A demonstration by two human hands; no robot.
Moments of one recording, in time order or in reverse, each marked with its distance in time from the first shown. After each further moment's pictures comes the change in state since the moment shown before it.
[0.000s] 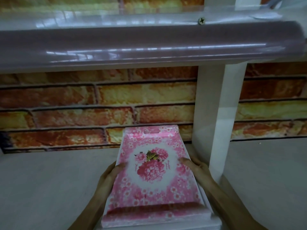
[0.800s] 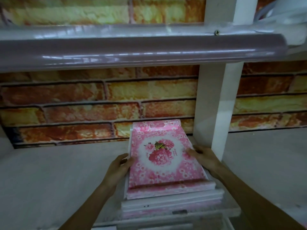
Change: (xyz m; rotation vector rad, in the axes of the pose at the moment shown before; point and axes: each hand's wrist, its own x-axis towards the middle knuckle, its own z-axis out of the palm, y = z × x) left_hand -0.014 0.007 -0.033 0.237 -0.109 0.022; right_hand -0.033 -0.019 0.009 -0.361 0.014 -0.033
